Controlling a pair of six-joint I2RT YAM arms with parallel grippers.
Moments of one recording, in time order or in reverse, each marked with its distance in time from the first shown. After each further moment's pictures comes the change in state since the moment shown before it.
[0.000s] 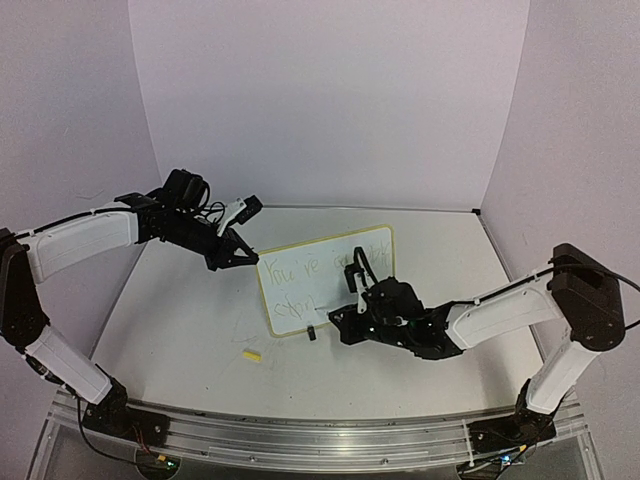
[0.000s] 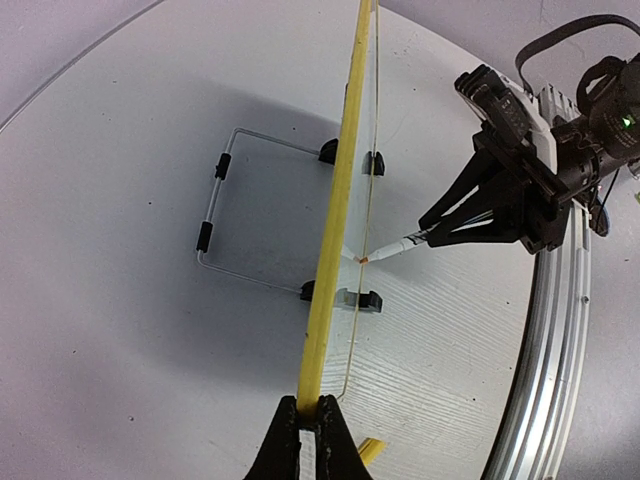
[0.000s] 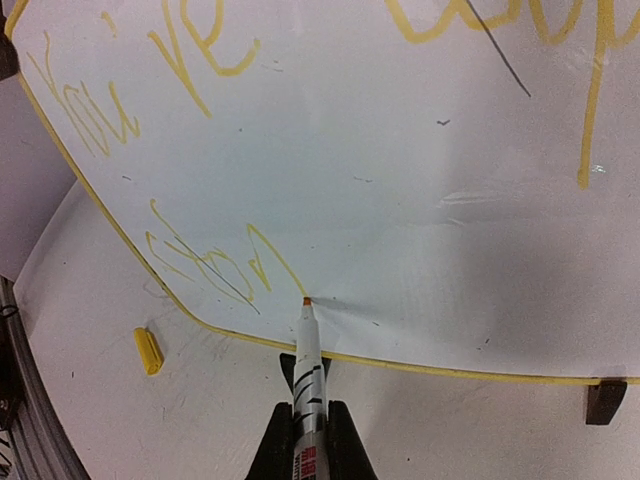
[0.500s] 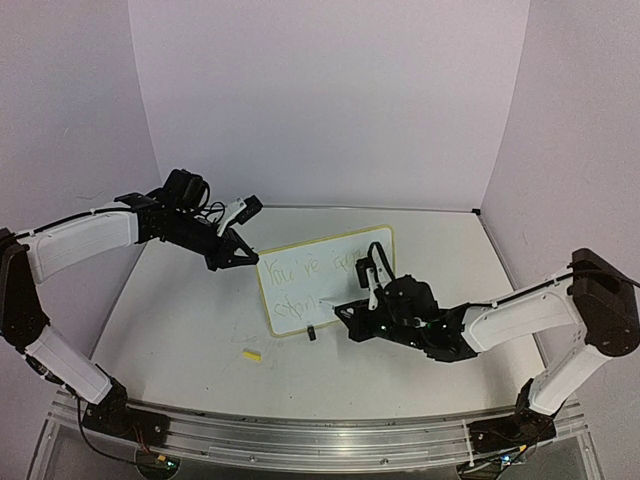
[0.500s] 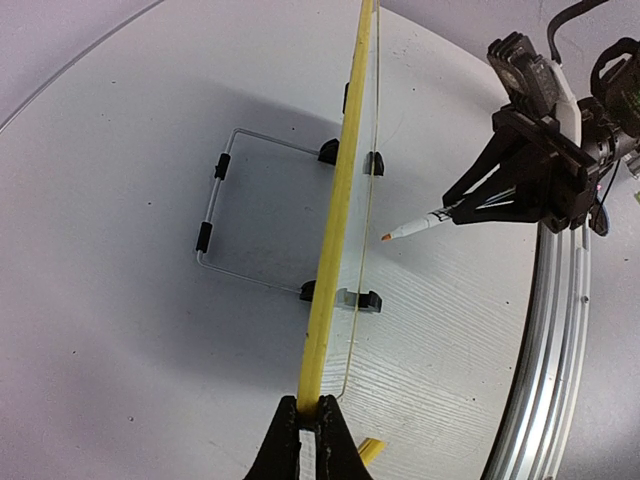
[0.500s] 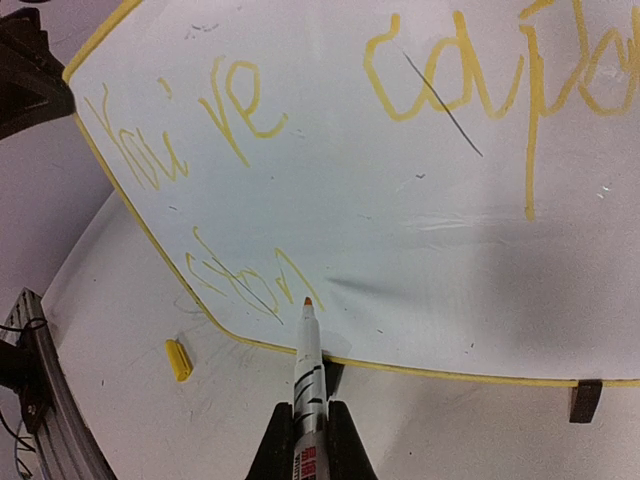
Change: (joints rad) left arm 0.000 0.000 0.000 0.000 0.000 0.001; right arm -0.004 -0.097 -0.075 0.058 -0.011 0.001
